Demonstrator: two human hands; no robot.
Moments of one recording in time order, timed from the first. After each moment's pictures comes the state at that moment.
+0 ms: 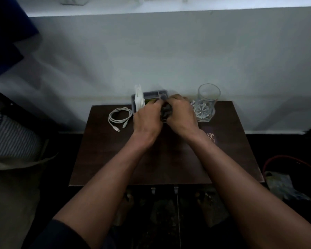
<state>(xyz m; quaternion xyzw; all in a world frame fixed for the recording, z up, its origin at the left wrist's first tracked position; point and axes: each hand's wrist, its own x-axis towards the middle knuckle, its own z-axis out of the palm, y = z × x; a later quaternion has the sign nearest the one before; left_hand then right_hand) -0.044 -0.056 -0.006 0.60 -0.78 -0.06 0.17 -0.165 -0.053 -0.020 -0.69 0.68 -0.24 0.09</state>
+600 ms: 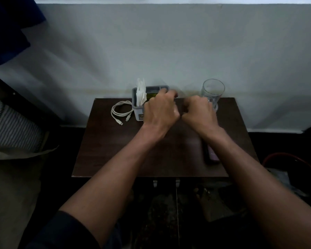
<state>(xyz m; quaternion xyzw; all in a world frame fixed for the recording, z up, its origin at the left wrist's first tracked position) -0.058 -0.044 0.005 0.56 -0.78 -0.06 0.25 -0.185 -0.020 0.004 -0.63 0.75 -0.16 0.11</state>
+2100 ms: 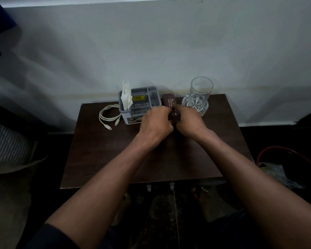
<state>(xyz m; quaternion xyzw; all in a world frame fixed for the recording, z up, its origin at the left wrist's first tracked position) -0.074 -0.049 -0.030 0.55 -0.81 -0.16 0.12 -0.209 -0.032 -0.041 -0.62 0.73 -0.15 0.23</state>
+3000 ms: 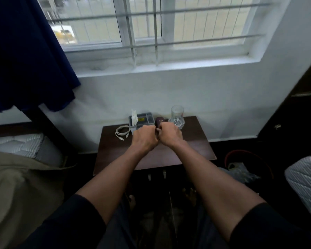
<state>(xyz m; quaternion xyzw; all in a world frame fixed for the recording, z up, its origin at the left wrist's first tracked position) -0.026 0.094 0.103 0.57 -0.82 -0.06 0.06 -0.141 0.103 0.092 -0.60 0.76 -0.18 0.17</state>
